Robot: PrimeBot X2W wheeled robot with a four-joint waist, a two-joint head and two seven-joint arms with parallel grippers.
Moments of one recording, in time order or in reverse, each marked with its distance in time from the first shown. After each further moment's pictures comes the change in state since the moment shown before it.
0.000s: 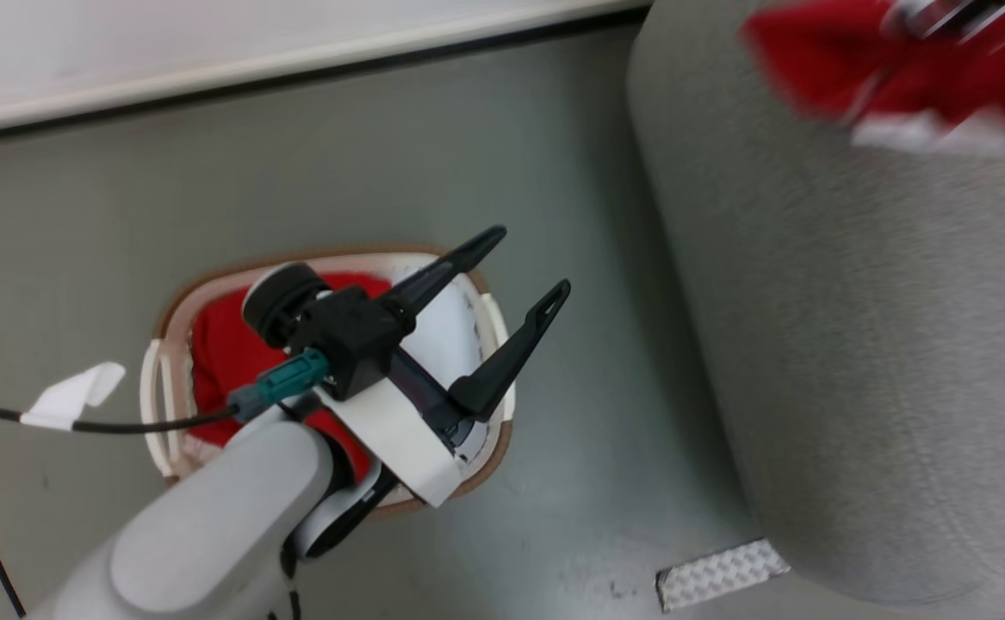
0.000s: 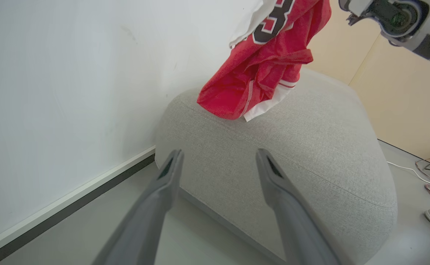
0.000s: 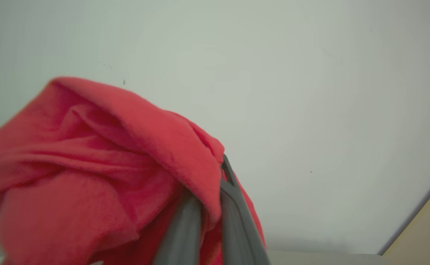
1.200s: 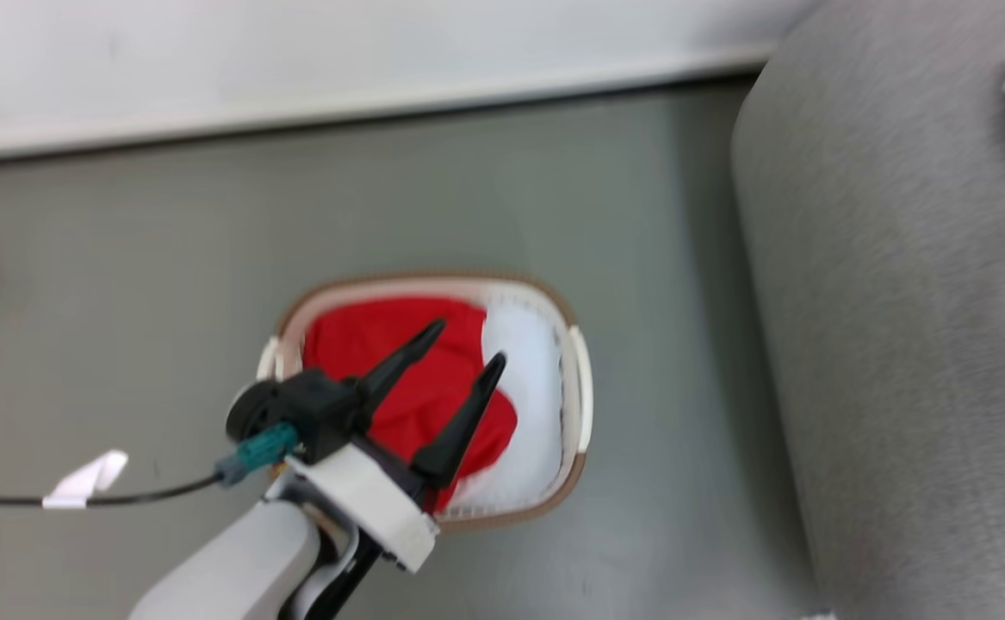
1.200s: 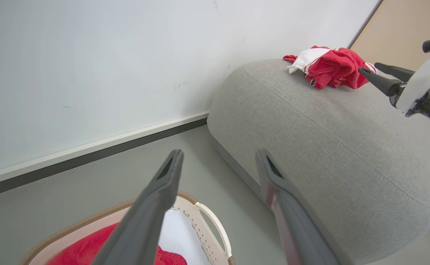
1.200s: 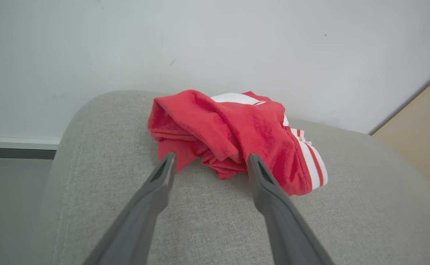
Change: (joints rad) left arm 0.160 -0.024 0.025 0.127 -0.073 0.030 -0.098; right arm 0.182 0.121 -0.450 0.376 -0.414 0.000 -0.099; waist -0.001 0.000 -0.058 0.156
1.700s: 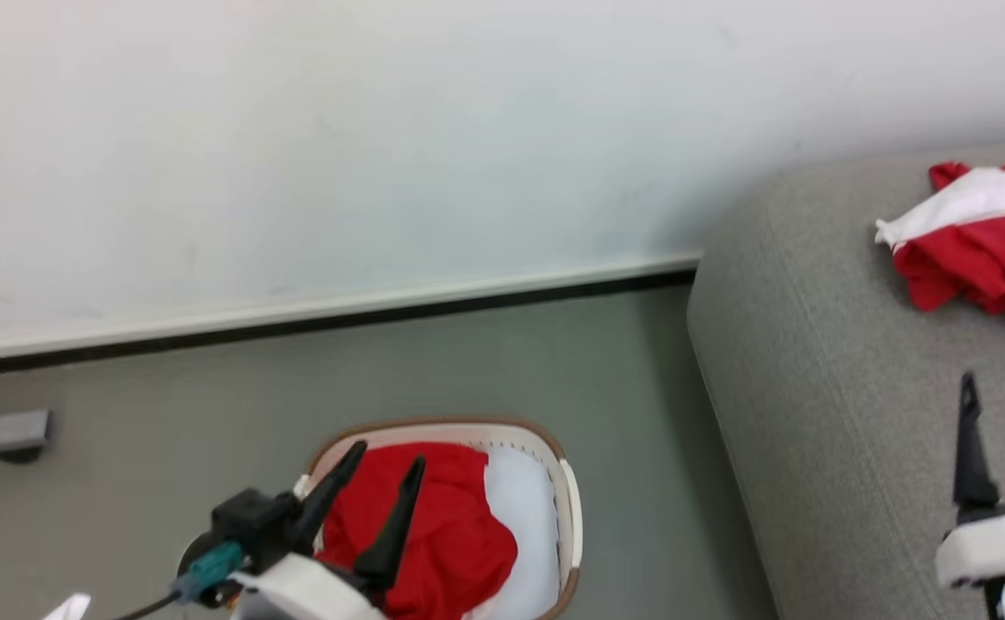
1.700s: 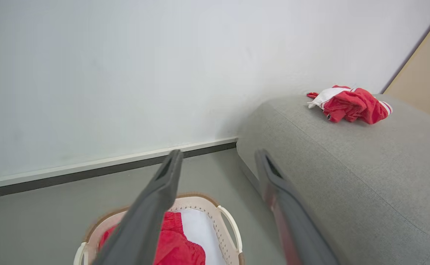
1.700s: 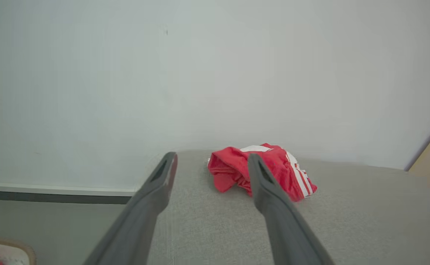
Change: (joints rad) left arm 0.310 -0.066 0.194 0.062 0.017 0.060 -0.016; right arm 0.456 0.087 0.263 -0.351 0.227 0.000 -0.023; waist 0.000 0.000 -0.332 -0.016
